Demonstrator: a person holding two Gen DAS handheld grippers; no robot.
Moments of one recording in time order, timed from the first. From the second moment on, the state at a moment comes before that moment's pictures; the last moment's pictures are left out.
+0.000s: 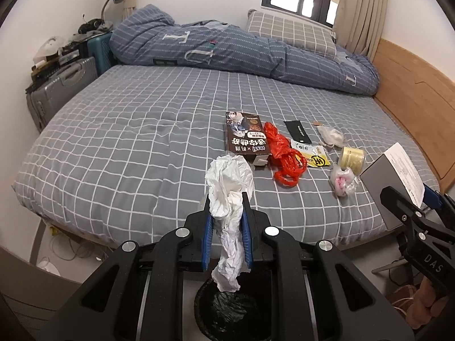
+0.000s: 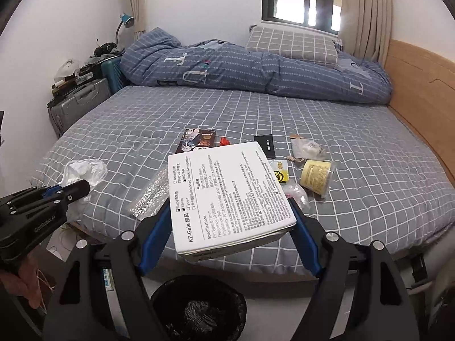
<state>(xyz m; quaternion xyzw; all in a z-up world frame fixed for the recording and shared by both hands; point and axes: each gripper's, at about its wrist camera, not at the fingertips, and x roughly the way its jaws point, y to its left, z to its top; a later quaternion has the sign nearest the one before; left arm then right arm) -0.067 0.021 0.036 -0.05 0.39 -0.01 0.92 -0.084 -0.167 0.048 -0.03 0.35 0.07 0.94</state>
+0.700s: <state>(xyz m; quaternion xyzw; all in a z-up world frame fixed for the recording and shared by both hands) -0.097 0.008 -0.003 -0.05 0.42 -0.02 0.90 -0.110 -0.168 0.020 -0.02 0.38 0.06 0.92</state>
